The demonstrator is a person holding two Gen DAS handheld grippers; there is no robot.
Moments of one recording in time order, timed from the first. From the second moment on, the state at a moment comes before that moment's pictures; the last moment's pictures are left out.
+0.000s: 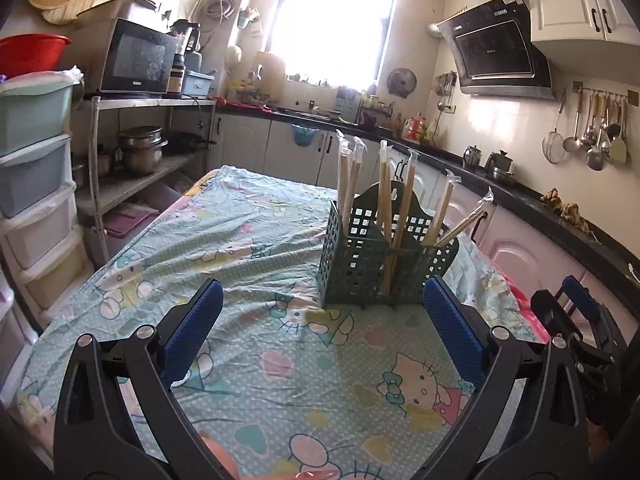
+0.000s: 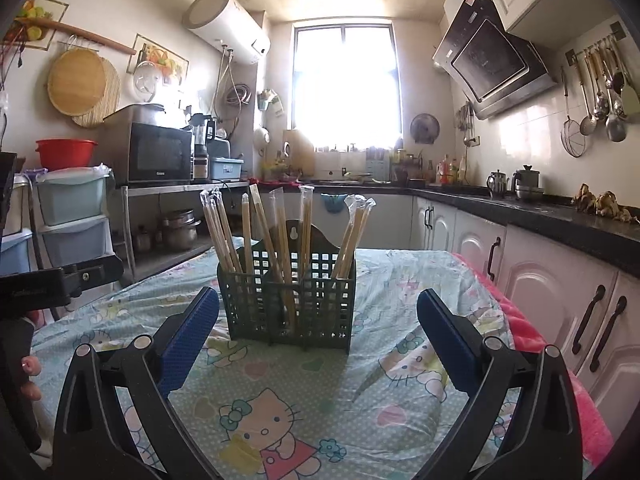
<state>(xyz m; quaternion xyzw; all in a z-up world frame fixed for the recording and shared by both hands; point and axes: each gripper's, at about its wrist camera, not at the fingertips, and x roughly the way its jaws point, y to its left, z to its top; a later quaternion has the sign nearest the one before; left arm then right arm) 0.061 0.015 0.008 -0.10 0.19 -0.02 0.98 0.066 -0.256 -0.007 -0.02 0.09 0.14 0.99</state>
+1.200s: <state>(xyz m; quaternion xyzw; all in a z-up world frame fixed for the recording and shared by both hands) 0.054 0.011 0.010 -0.09 0.18 -0.02 0.98 0.062 -0.253 -0.006 -0.01 0.10 0.14 0.99</state>
